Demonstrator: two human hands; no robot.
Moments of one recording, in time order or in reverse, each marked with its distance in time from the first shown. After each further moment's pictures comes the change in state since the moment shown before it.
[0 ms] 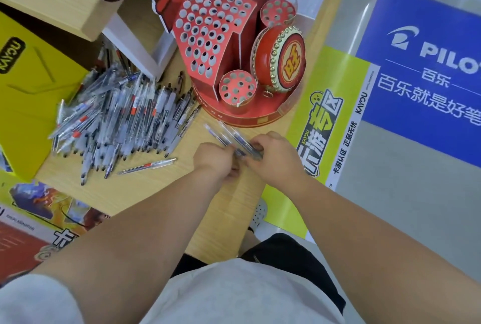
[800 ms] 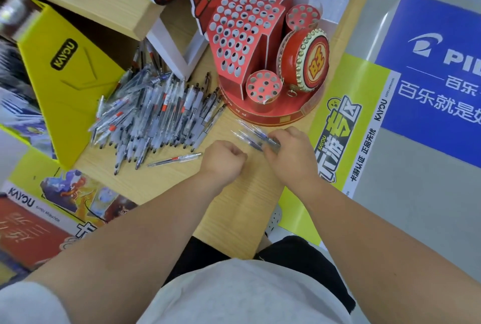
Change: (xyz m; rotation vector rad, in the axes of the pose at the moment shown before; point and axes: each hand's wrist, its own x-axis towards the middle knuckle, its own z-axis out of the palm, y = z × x) left_hand -0.018 -0.009 -0.035 0.303 -0.092 0.243; right_hand -0.010 -0.011 0.000 -0.052 0.167 0.023
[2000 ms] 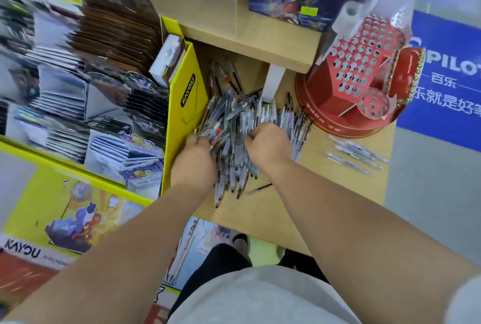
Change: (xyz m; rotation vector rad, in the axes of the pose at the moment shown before) left_hand 0.086 -0.102 -0.283 0.679 0.261 0.460; right_hand 0.070 -0.289 0.121 0.018 -0.082 0.340
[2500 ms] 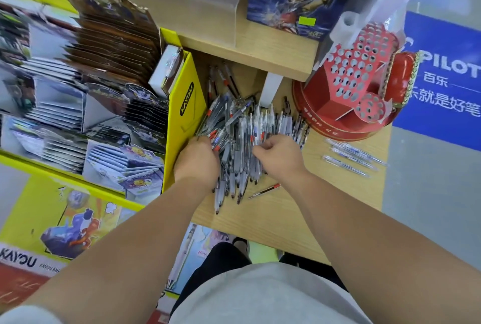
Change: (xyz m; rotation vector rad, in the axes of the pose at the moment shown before) left_hand 0.025 0.006 -0.002 0.029 -0.017 -0.036; right_hand -0.011 0.019 -0.012 0.257 -0.060 0.110
